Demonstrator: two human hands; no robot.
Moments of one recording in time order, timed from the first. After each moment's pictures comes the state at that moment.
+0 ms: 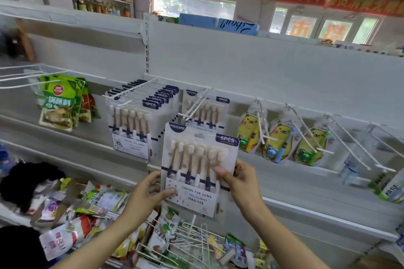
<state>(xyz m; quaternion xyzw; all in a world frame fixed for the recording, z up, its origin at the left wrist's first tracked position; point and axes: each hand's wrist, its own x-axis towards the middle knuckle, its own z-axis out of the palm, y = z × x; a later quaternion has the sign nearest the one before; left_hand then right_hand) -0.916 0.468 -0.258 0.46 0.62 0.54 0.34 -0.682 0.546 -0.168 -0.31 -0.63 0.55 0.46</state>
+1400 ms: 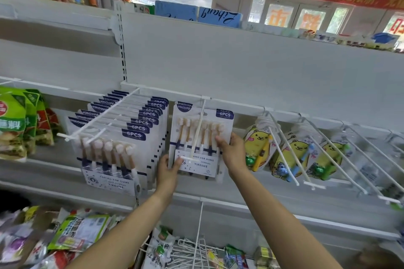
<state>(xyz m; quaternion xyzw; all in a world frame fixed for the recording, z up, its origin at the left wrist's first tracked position) -0.947 0.700 -0.280 0.30 0.61 0.62 0.38 -0.778 0.748 -0.172 -0.47 -0.59 0.41 0.50</state>
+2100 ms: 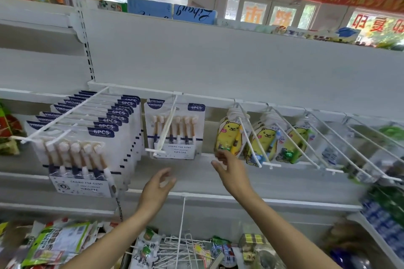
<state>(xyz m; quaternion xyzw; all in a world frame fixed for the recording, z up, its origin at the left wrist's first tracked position) -0.914 0.655 -0.290 0.51 0.64 0.46 0.34 -0.689 0.702 -0.209 -0.55 -0.72 0.24 0.34</state>
